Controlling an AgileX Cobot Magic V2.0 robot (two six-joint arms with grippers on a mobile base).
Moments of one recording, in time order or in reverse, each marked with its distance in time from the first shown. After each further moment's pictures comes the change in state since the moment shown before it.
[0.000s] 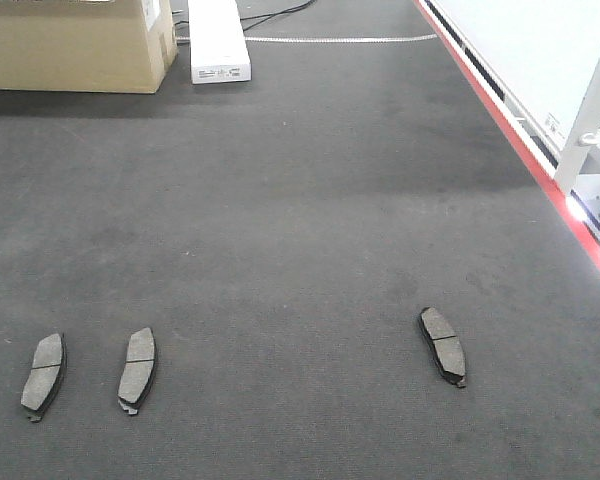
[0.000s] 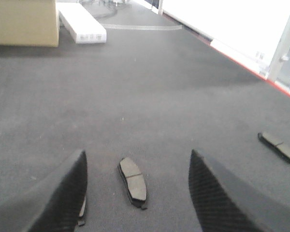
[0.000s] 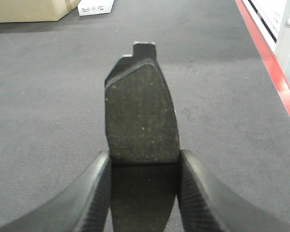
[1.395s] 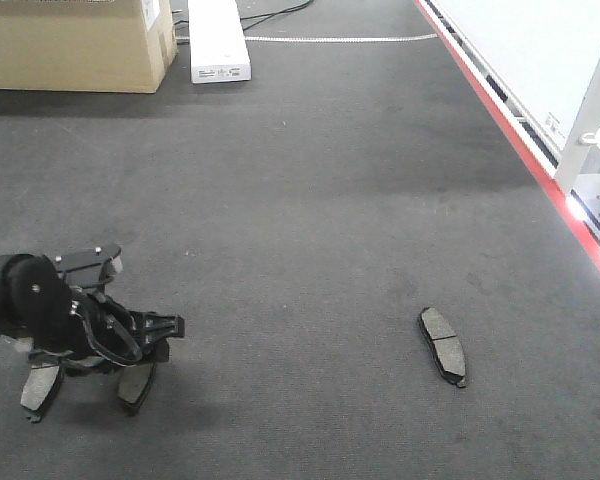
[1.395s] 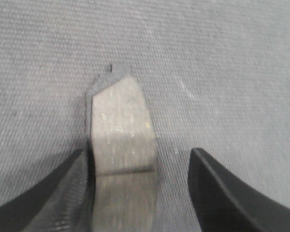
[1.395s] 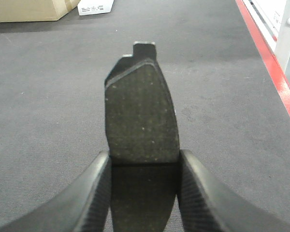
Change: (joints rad) left arm 0.000 1.622 -0.398 -0.265 -0.269 -0.023; right arm 0.000 0.000 0.000 0.000 0.000 0.000
